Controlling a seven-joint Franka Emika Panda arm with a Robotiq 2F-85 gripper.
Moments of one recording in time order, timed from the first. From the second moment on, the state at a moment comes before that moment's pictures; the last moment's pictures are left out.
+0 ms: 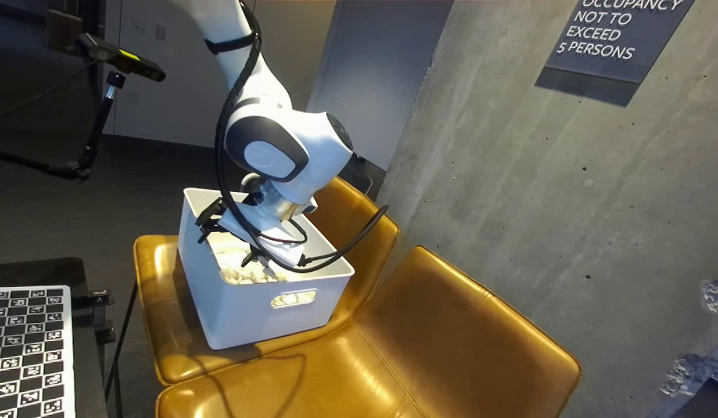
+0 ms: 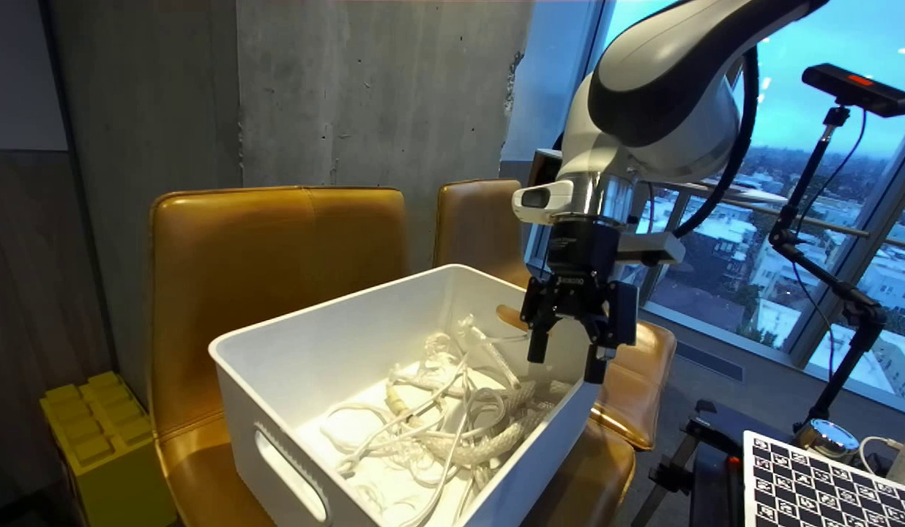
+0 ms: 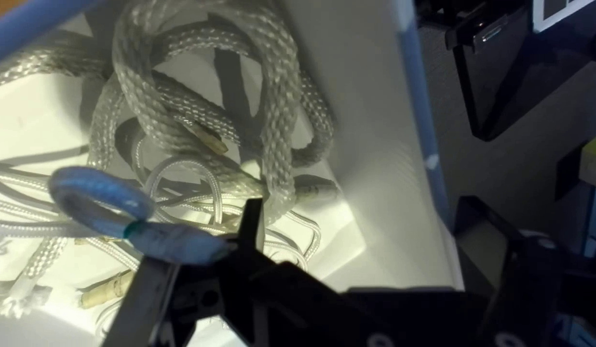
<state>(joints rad) -0.11 0.35 0.12 -2.07 0.42 2.14 -1.30</state>
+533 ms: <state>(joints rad) -0.15 0.39 0.08 -1.98 0.42 2.10 -1.30</state>
